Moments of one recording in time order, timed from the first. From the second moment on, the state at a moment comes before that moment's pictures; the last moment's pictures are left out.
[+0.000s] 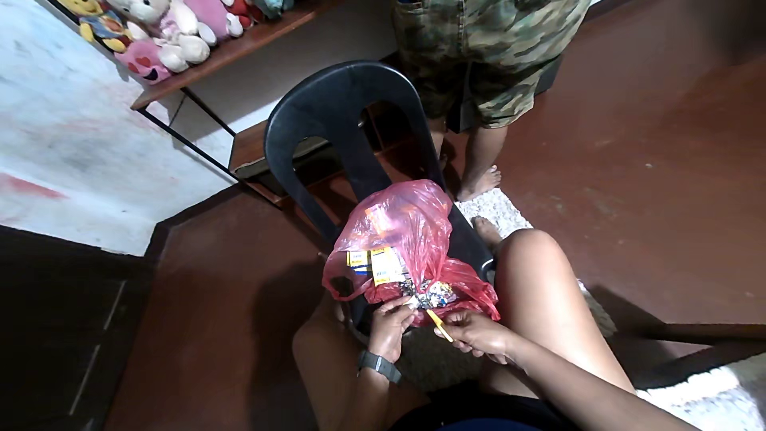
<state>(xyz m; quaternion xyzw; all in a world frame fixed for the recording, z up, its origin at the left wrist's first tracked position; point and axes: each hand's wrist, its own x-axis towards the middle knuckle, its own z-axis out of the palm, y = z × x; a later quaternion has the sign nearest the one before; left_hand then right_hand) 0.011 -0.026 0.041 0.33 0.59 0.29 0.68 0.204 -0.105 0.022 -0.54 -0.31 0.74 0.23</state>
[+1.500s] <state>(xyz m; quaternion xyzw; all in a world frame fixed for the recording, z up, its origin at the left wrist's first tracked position) 0.008 -0.022 0.048 0.32 0.57 0.26 0.71 0.208 -0.106 0.035 -0.49 -0.31 0.78 0.21</state>
